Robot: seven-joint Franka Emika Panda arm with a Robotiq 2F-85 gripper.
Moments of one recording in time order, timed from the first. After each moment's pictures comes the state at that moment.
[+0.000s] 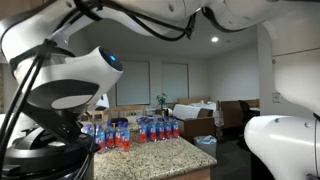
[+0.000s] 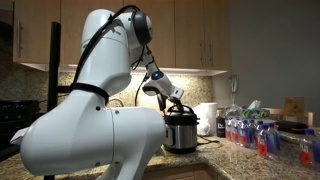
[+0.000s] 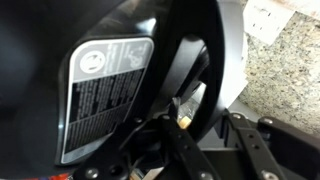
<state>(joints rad) 1.42 0.24 -0.67 -1.96 1.83 3.45 -0.42</state>
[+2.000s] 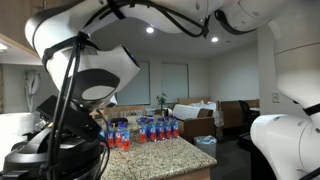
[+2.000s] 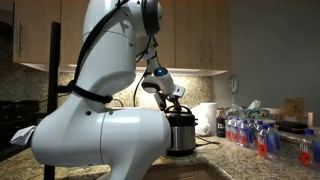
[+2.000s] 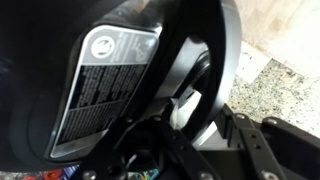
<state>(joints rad) 1.03 0.05 -0.24 -2.11 1.72 3.39 -0.56</state>
